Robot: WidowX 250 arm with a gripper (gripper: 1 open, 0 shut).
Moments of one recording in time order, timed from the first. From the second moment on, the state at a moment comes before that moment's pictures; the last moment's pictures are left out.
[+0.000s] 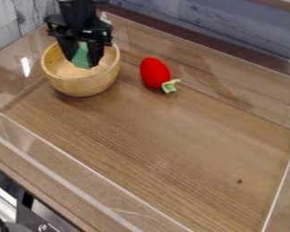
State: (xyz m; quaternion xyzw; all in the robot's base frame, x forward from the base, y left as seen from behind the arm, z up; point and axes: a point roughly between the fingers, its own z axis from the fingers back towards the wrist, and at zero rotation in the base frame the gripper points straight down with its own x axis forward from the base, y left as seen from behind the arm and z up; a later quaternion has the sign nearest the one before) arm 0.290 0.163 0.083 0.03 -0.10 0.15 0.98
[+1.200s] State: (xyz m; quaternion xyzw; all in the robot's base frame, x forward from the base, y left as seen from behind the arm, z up) arm 0.302 0.179 0.115 0.00 -0.14 0.11 0.98
